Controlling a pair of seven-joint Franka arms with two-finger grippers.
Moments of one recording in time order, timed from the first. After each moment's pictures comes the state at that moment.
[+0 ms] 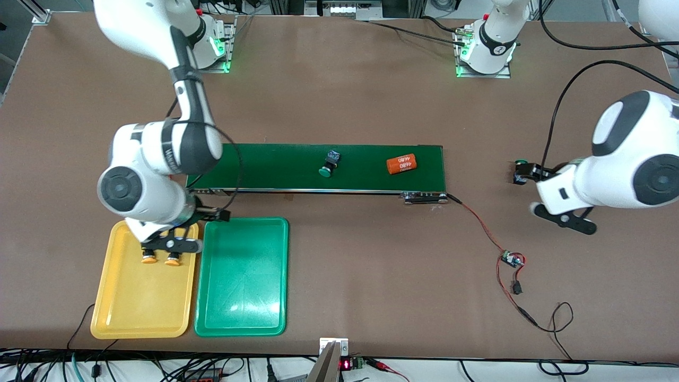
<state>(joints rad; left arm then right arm) 0.51 0.55 -0.77 -1.38 0.34 1.43 0.01 0.70 0.67 -0.54 -1.36 0.33 1.82 0.25</state>
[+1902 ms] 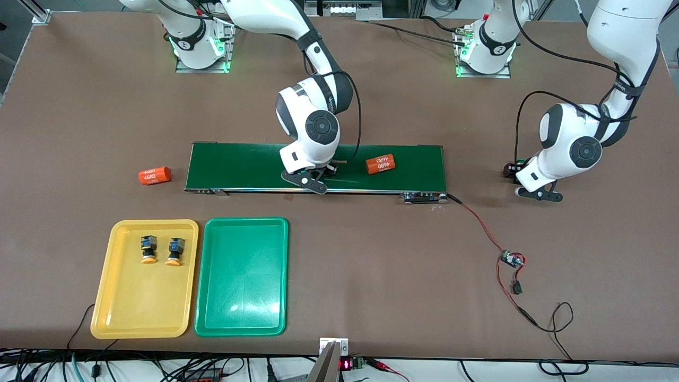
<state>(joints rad) 0.23 0.38 -0.13 -2.29 0.18 2.45 0.09 1.16 0.77 -0.53 -1.50 0.34 1.99 0.91</state>
